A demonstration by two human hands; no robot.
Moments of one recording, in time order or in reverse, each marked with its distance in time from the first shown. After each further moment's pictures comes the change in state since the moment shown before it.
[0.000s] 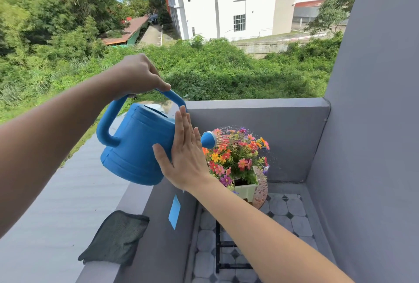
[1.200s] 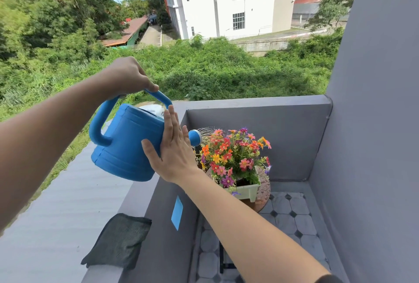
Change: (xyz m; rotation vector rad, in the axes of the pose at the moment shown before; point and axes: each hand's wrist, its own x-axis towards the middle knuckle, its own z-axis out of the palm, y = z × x) left_hand 0.011 -0.029 0.008 0.031 0.019 -0.076; right_hand 0.016 -0.004 0.030 0.074 -0.084 0.062
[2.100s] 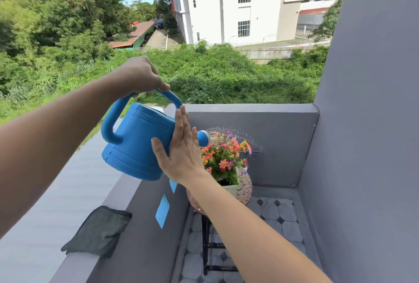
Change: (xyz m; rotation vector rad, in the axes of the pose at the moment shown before) left_hand -0.029 0.067 0.018 -0.023 0.013 -0.001; right_hand -0.042 0.023 -0.060 -0.008 0.053 -0.012
